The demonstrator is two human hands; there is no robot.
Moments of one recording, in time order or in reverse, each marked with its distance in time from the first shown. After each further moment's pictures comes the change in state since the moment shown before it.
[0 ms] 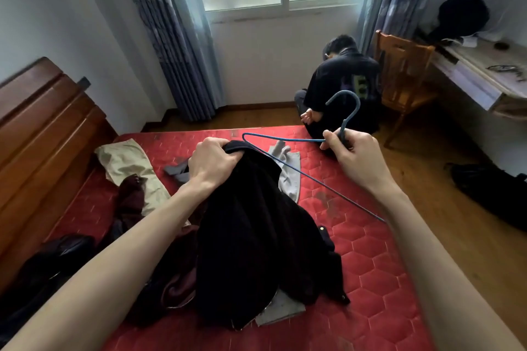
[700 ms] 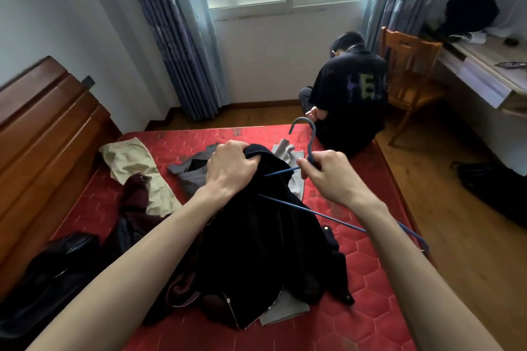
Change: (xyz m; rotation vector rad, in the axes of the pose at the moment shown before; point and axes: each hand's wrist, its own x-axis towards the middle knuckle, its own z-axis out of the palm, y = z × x) left_hand -0.012 0.018 0.011 0.089 -0.096 0.045; right_hand -0.014 -0.013 0.045 -0.147 -0.252 -0.031
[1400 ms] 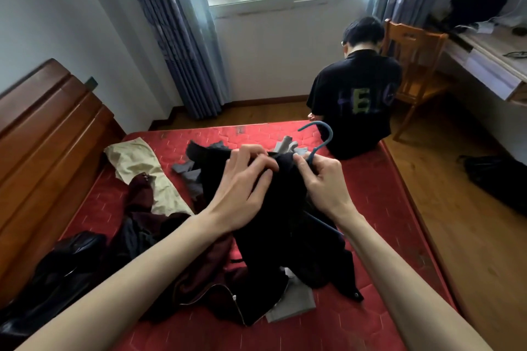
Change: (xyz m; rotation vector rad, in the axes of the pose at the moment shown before) left_hand -0.049 -0.017 -0.001 -0.089 -0.043 0.552; right_hand -0.009 0.005 0.045 0.377 0.269 -0.040
